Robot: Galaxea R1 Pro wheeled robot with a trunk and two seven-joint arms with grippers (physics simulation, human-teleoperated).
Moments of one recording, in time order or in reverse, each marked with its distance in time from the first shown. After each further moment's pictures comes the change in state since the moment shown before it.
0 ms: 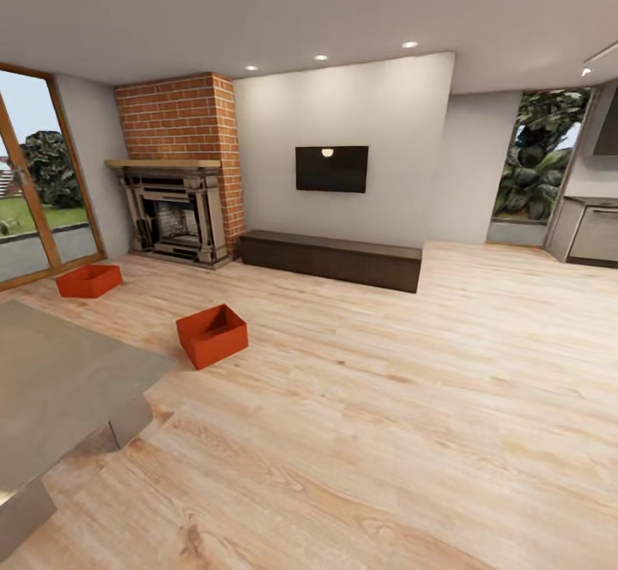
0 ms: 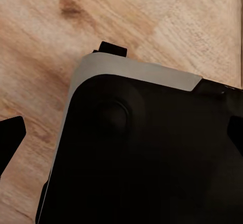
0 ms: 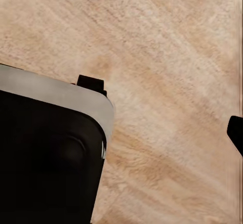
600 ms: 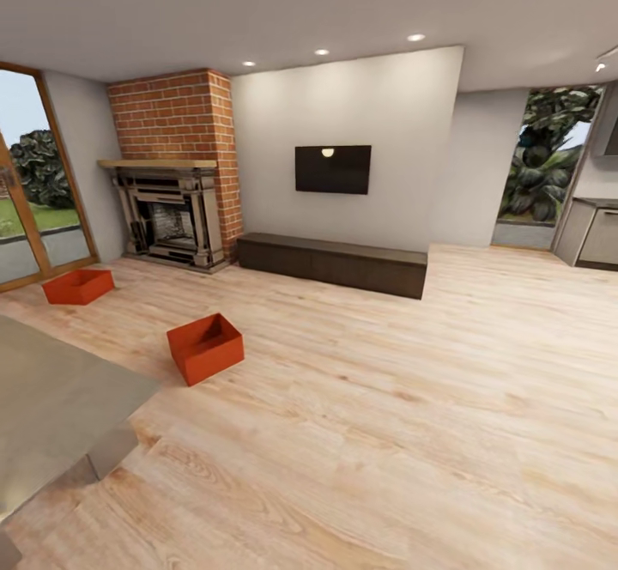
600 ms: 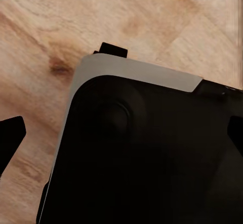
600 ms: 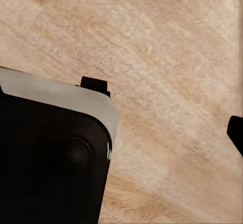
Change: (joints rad) left arm 0.000 0.001 0.000 -0.002 0.000 0.000 0.000; right arm 0.000 0.006 -0.014 0.000 -0.017 -0.001 0.000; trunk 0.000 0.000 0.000
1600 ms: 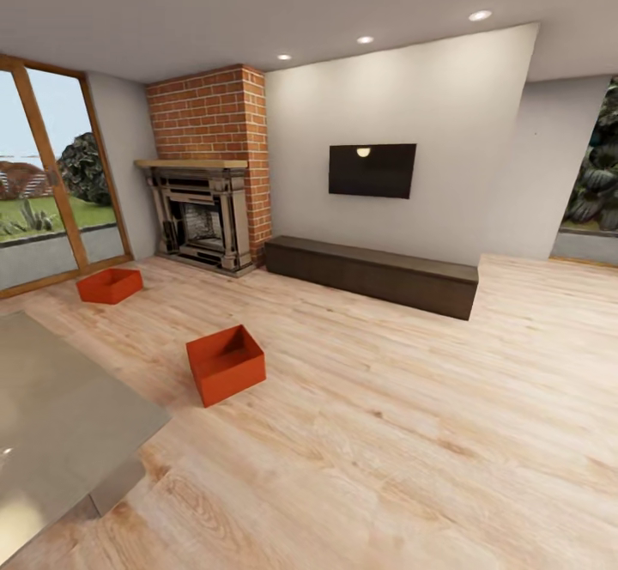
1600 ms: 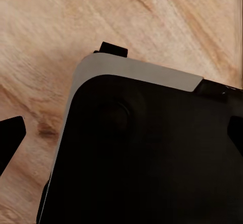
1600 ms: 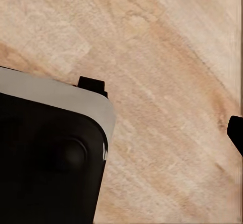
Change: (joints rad) left arm 0.000 0.000 0.000 0.001 0.000 0.000 0.000; right arm 0.000 -0.007 0.006 -0.004 0.009 0.002 0.003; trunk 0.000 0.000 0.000
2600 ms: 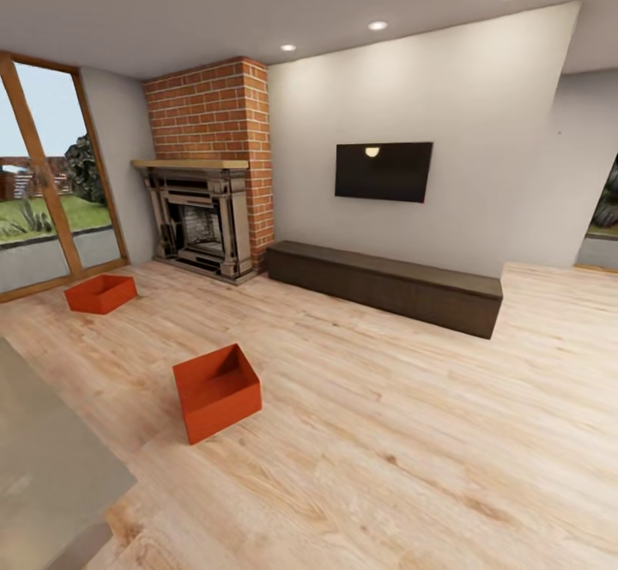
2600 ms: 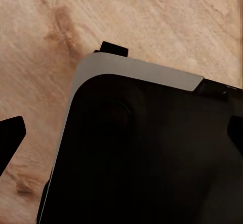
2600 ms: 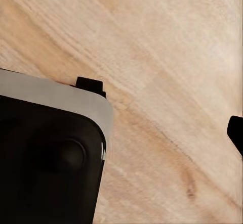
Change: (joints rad) left arm 0.000 0.000 0.000 0.003 0.000 -0.003 0.000; right arm 0.000 0.000 -0.005 0.000 -0.009 0.000 -0.008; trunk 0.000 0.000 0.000
